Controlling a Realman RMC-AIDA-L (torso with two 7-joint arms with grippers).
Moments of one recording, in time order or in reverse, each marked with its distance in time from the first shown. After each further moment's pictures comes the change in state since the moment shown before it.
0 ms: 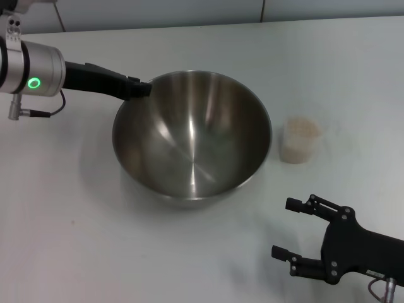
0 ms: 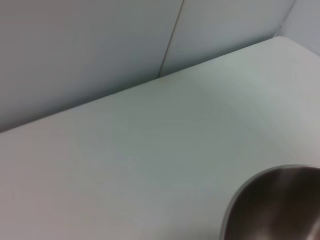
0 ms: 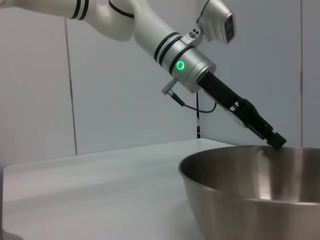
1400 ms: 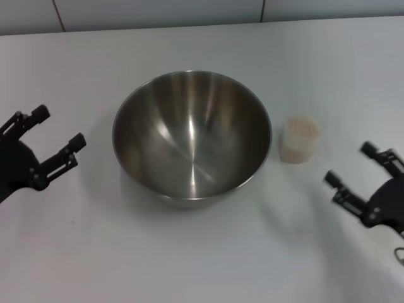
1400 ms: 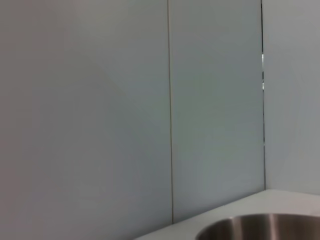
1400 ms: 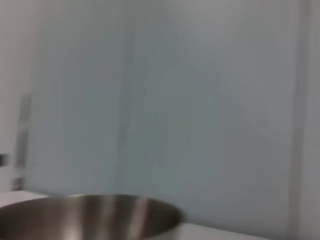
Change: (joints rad) left arm 0.508 -0.003 -0.234 0.422 -0.859 -0.351 1.437; right arm -0.090 0.009 0.502 0.186 0.011 0.031 -0.258
